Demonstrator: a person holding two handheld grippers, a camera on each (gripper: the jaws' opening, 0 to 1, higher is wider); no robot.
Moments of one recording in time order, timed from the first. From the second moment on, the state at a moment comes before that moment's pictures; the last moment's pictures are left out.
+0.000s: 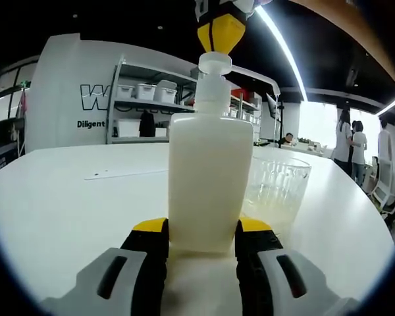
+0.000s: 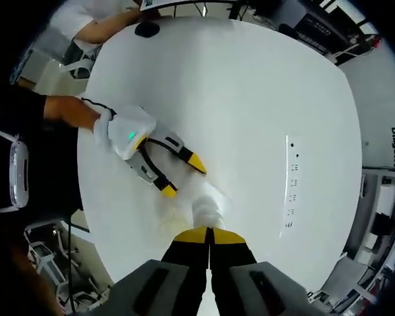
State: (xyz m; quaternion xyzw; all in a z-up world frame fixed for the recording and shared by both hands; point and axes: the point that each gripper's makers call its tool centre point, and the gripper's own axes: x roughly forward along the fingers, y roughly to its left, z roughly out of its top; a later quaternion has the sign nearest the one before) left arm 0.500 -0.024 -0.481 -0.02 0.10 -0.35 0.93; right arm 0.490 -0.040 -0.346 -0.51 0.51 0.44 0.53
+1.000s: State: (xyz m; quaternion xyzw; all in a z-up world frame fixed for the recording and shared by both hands) left arm 0.498 -0.024 -0.481 -0.03 0.11 -0.35 0.93; right arm 0.490 -0.040 -0.348 -0.51 0.52 0.43 0.53
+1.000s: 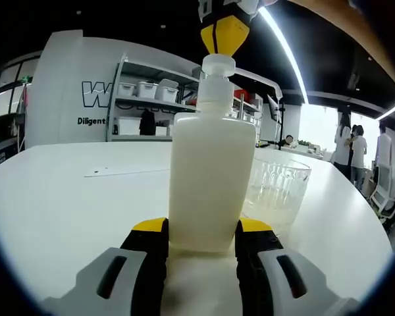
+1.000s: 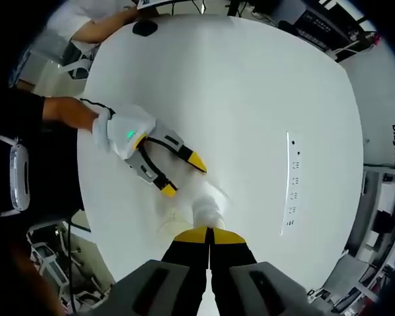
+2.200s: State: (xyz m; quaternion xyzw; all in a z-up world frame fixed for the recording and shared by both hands) left arm 0.488 -0.023 -0.483 -0.02 0.11 -0.35 0.93; right arm 0.491 -0.040 -0.346 -0.51 0.49 0.44 0.55
